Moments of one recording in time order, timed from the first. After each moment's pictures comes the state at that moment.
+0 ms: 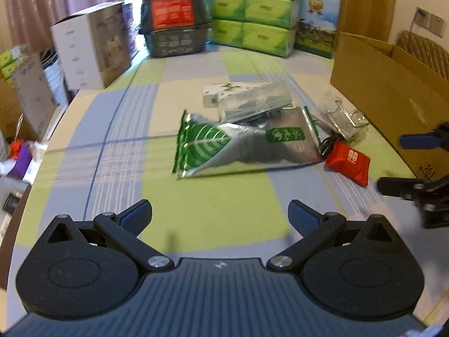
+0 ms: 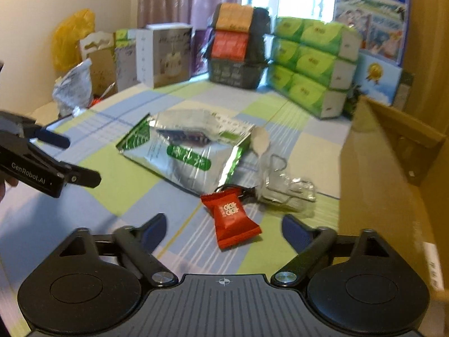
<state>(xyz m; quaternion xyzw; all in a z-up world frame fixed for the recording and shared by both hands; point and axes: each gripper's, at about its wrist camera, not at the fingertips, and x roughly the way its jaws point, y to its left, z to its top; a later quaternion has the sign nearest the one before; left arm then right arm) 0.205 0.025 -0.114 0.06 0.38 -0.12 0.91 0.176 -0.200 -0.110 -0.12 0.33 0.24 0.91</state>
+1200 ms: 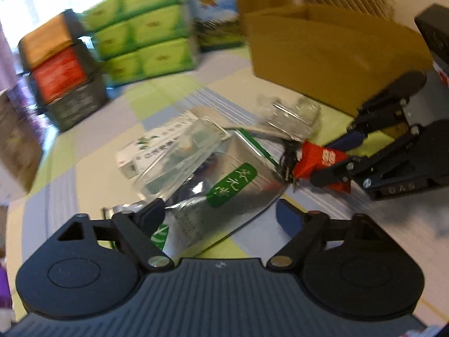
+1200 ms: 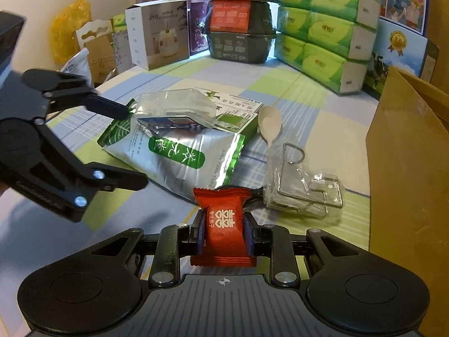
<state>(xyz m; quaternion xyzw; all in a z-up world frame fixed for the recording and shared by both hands) 0.272 -0.035 -0.123 0.23 0.33 -0.31 0.86 0.228 -0.194 -0.128 -0.09 0.37 0.25 0.89</state>
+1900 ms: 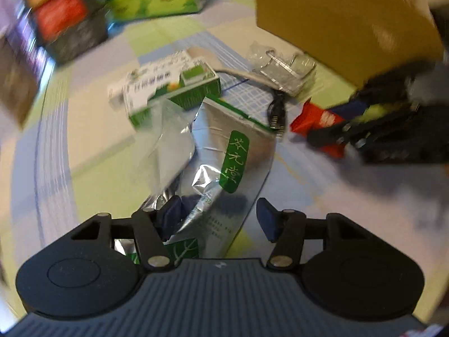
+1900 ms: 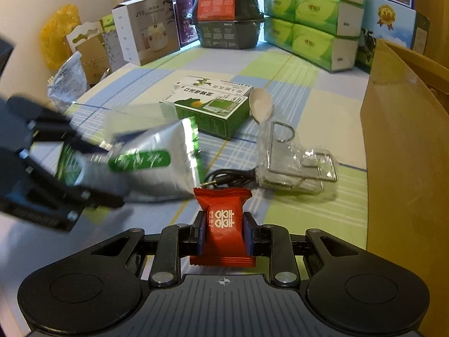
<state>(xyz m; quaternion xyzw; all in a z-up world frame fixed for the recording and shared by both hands) 0.245 -0.035 -0.125 0.17 0.46 -0.25 0.83 0.220 -0.209 -0.125 -0.06 0.41 0.25 0.88</state>
